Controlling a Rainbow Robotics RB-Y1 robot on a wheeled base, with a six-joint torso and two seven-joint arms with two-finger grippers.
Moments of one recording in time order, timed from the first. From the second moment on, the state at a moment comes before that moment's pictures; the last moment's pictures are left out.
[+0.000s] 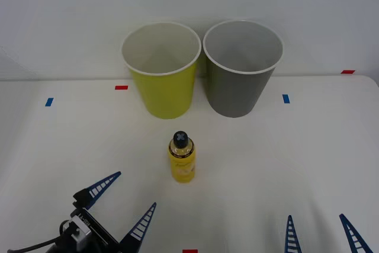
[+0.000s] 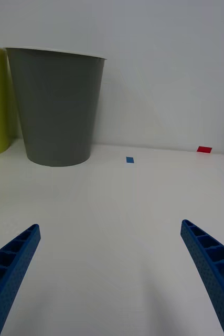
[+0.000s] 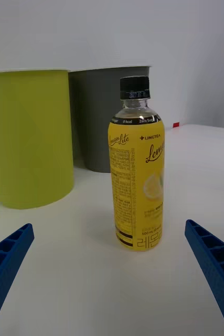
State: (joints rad) right arm 0.90 -0.18 0.25 -1.80 -0.07 -0.77 1.67; left arm 0.37 0.74 -0.62 -1.71 0.22 -0.71 -1.57
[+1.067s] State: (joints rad) right arm 0.90 -0.18 0.25 -1.80 -0.07 -0.77 1.67; left arm 0.18 0.55 -0.66 -1.64 0.31 -0.59 -1.58
